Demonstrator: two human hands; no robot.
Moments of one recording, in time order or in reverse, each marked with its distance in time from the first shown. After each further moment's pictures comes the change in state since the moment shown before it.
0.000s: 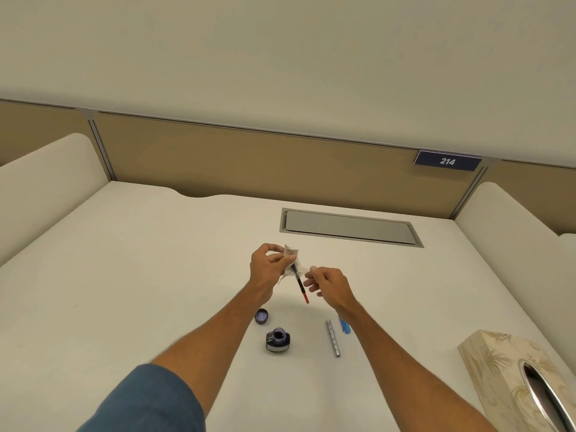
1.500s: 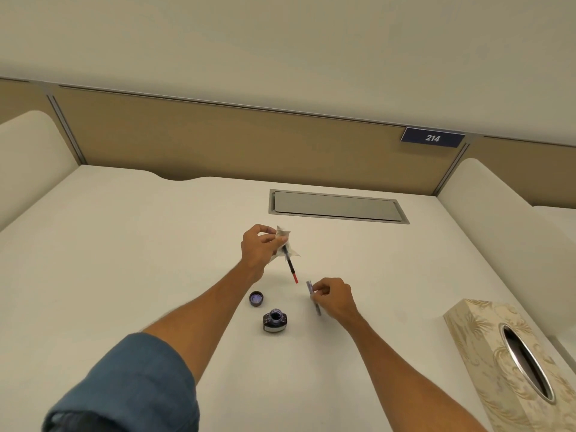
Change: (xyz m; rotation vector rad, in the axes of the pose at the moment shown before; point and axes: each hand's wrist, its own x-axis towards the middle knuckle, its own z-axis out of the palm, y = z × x) left_hand 0.012 0.000 -0.007 0.083 -0.016 -0.050; right_hand -0.040 0.045 0.006 -0.273 0.088 0.202
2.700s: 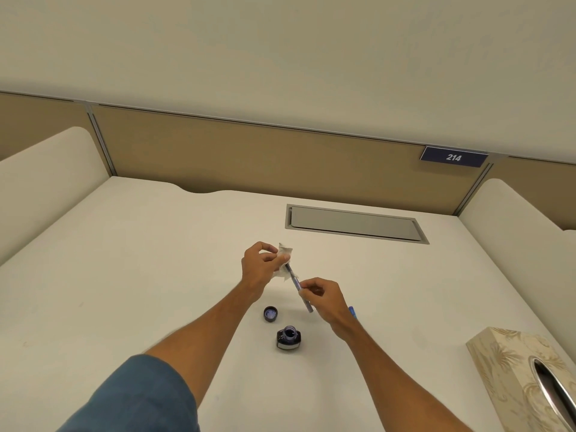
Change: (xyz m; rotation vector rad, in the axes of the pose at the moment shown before) left_hand -0.001 -0.007 -0.030 0.064 0.054 0.055; right_hand 0.005 -0.048 0.021 0.431 -0.124 -0.184
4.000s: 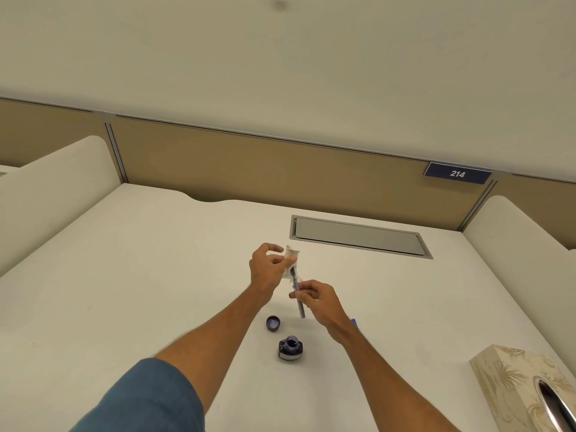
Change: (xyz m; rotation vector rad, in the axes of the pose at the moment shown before) left_hand -0.002 0.017 0.009 0.052 0.086 0.067; right_hand 0.009 -0.016 0.008 0.052 -0.109 -0.018
